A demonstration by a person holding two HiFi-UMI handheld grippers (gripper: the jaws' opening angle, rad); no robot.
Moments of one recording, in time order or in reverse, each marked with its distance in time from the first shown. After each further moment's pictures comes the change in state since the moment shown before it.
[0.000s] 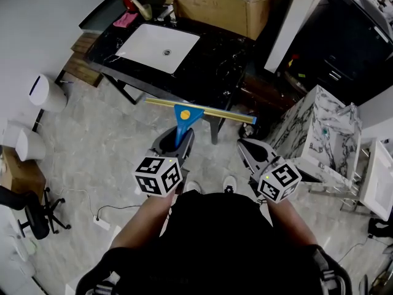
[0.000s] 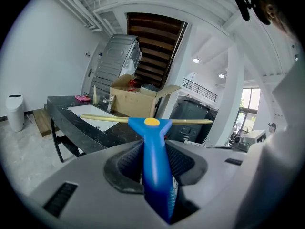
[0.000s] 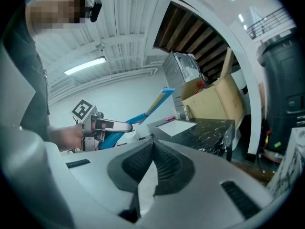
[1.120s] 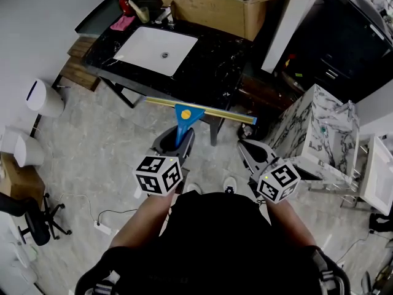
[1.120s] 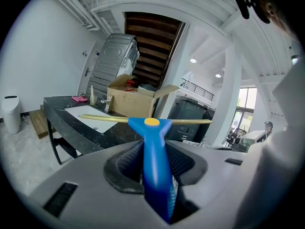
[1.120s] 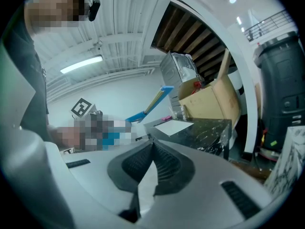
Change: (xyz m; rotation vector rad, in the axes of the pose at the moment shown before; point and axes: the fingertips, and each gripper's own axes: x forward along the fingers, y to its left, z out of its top) left arm 0.002 0.006 0.006 0.016 0.004 -0.035; right arm 0.005 0.003 -0.003 0.006 0.000 -0.048
